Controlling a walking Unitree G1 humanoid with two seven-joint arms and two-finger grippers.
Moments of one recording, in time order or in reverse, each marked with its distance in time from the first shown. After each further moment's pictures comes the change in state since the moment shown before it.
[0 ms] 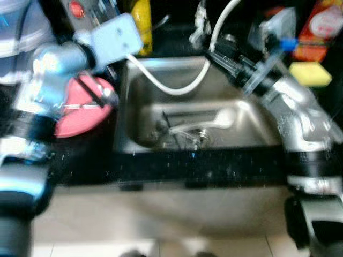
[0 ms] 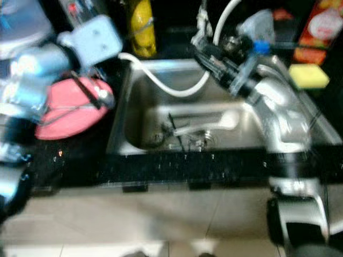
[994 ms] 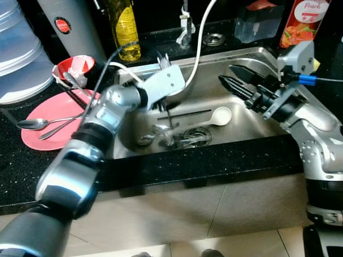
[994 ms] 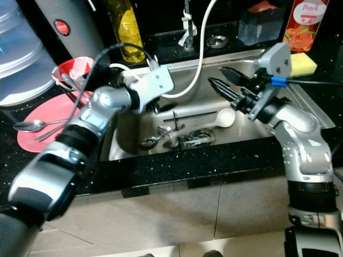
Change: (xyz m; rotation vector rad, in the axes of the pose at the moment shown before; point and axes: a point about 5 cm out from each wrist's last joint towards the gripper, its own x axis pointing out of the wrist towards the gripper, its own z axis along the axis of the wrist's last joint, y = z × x) left arm 0.016 -0.044 -0.018 0.079 0.020 -0.224; right arm -0.019 0.031 -0.005 -0.015 0.003 0.145
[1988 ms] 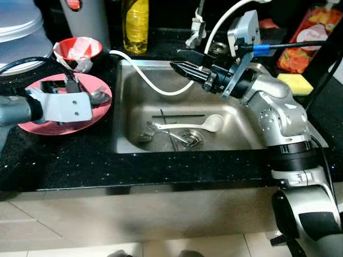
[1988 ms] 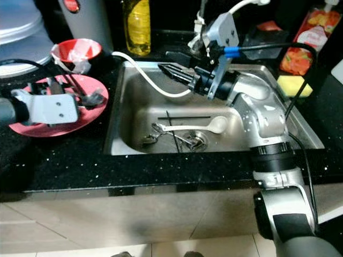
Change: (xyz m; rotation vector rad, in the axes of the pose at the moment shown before) left arm -0.161 0.004 -0.068 0.293 0.482 -0.037; right arm 0.069 0.017 0.012 0.063 -0.072 0.247
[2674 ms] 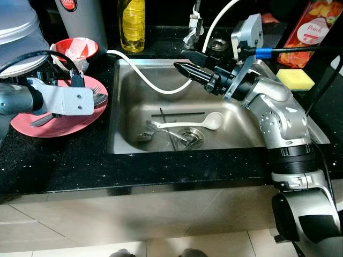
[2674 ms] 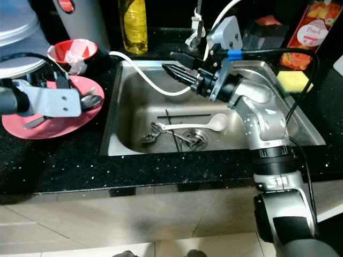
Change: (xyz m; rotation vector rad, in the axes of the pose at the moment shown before) left arm 0.003 0.010 0.001 0.073 0.113 -0.111; right arm -0.009 -0.002 -0.006 0.008 -0.004 -0.052
